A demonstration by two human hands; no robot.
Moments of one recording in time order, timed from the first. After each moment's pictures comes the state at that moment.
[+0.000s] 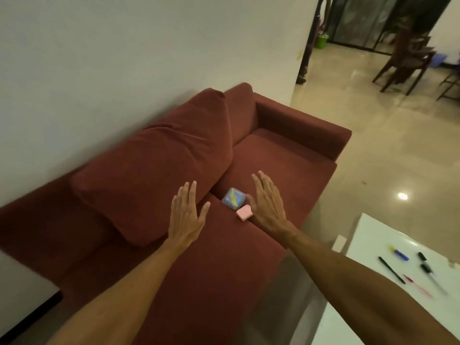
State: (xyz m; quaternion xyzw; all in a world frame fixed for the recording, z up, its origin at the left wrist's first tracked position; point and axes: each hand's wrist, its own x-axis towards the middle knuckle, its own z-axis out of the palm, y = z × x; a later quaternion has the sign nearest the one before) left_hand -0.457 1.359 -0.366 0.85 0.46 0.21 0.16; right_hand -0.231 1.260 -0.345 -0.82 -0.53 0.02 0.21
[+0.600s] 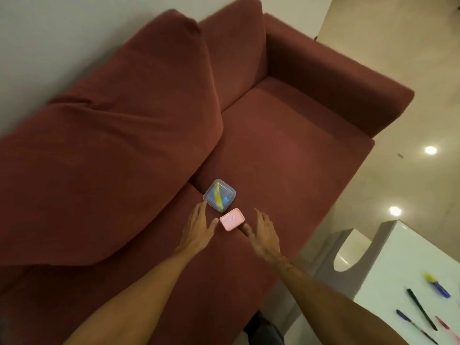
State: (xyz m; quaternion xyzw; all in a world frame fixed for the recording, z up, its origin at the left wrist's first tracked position) left_hand -0.235 1.490 -0.571 0.76 0.54 -0.02 0.37; right_hand -0.063 1.375 -0.573 -0.85 -0.37 0.34 0.15
